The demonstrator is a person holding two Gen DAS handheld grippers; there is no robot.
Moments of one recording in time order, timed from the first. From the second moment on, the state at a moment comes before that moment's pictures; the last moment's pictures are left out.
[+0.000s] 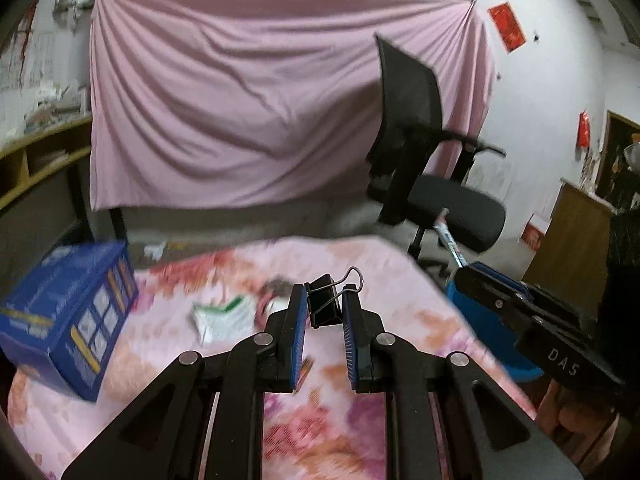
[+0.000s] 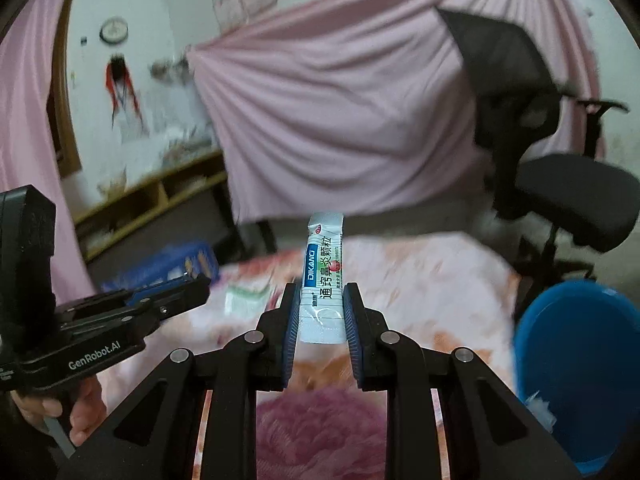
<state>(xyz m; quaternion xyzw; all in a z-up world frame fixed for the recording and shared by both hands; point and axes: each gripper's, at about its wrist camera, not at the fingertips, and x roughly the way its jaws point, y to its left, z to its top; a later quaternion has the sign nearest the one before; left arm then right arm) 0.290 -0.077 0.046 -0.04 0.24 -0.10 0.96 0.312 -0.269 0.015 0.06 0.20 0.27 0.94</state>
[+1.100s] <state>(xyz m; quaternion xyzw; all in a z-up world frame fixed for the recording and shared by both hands) 0.313 -0.269 0.087 0.03 0.14 -0.30 0.94 0.277 -0.436 0.033 0.16 0.09 0.08 0.98</state>
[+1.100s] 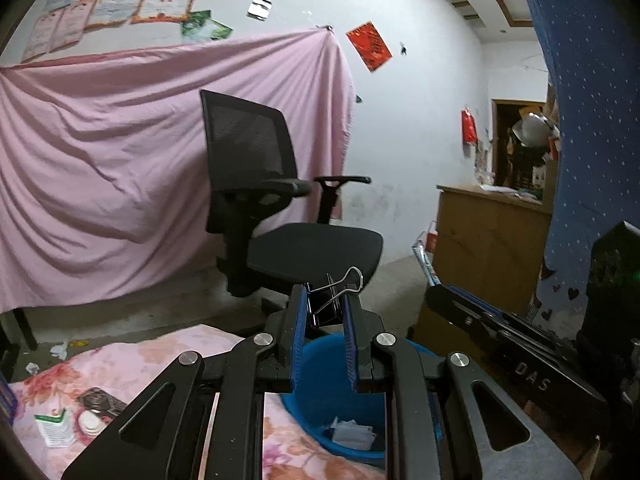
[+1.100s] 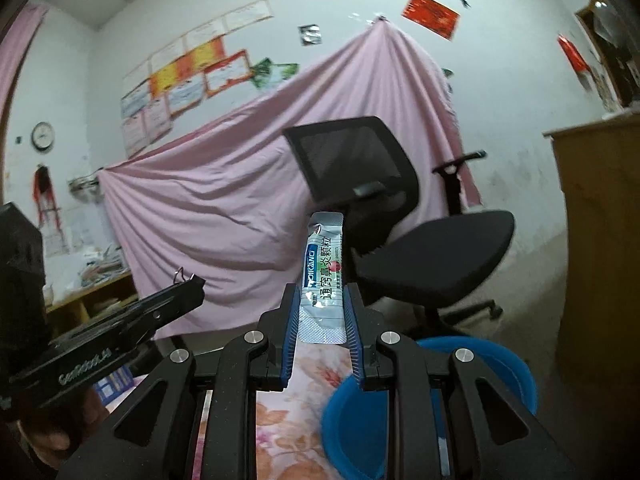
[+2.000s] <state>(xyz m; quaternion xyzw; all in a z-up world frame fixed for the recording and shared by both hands) 0.364 -0.324 0.023 0.02 0.34 -0.31 0.89 0.310 -0.484 -0.012 0.22 0.25 0.03 0.94</state>
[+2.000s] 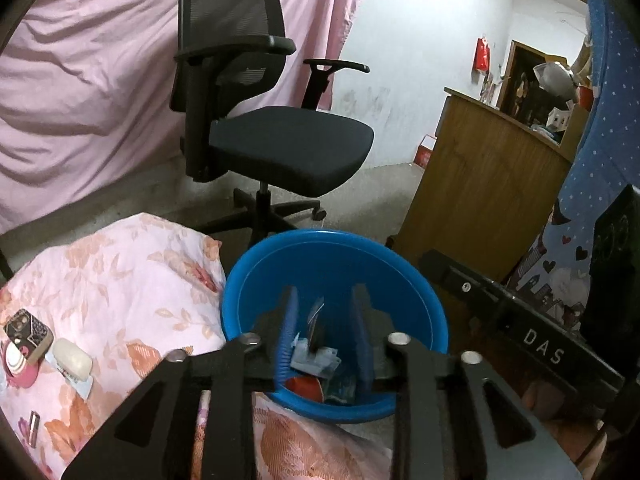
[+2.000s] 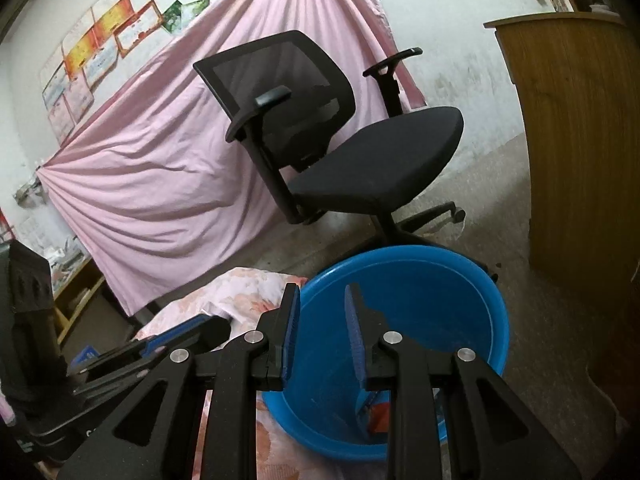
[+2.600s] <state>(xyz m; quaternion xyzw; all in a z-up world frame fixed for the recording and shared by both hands) 0.346 -0.255 0.051 -0.03 0.28 -0.25 0.93 0.303 -0.461 0.007 0.17 0.20 0.04 0.96</state>
